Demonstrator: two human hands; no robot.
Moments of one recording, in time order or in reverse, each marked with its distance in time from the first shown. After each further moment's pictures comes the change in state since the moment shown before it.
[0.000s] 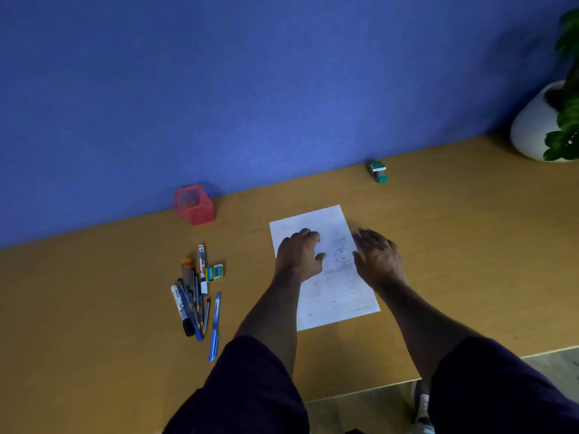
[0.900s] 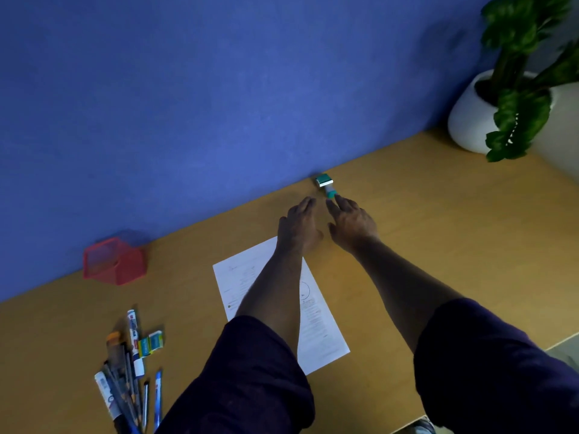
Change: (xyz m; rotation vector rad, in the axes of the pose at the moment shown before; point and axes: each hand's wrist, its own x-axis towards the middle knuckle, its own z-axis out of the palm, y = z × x) left_hand 0.178 0.082 0.032 0.026 -0.213 0.120; right_hand 0.133 0.072 -0.026 -0.081 -0.113 0.109
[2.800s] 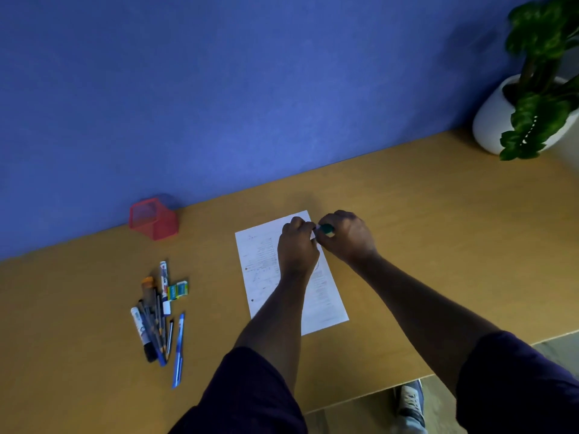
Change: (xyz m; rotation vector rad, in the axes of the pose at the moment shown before) left_hand -0.120 0.008 0.024 -0.291 0.505 -0.183; right_hand -0.068 -0.043 -0.007 0.312 0.244 -0.209
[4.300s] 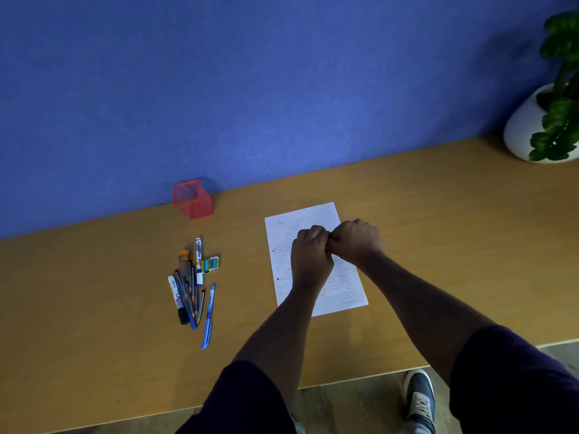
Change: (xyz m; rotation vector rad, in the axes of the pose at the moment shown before) left_hand -0.067 -0.016 -0.035 0.048 0.128 0.048; right_hand -0.029 -0.074 -0.018 -0.202 -0.376 0.177
